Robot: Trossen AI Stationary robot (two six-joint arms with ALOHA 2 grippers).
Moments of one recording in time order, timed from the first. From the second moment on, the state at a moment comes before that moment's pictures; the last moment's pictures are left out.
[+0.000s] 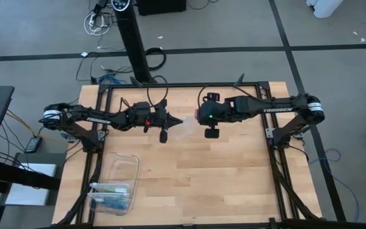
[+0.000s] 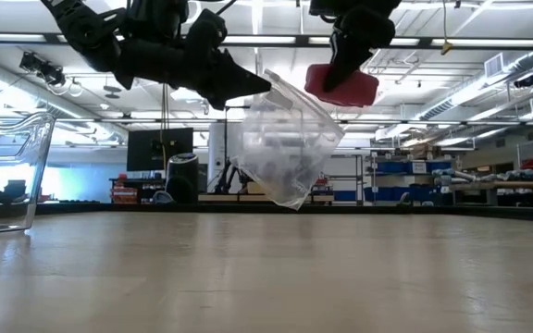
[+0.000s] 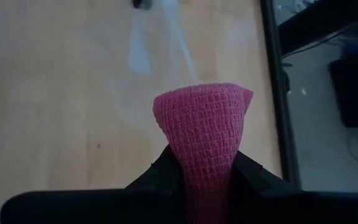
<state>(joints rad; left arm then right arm) 0.21 1.44 0.65 0.64 0.16 0.07 -0.02 1.53 1.41 -0.86 0.38 -0.17</state>
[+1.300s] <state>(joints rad) 0.20 1.44 0.65 0.66 0.14 0.05 -0.07 1.60 1.41 -0.84 0.16 -0.24</state>
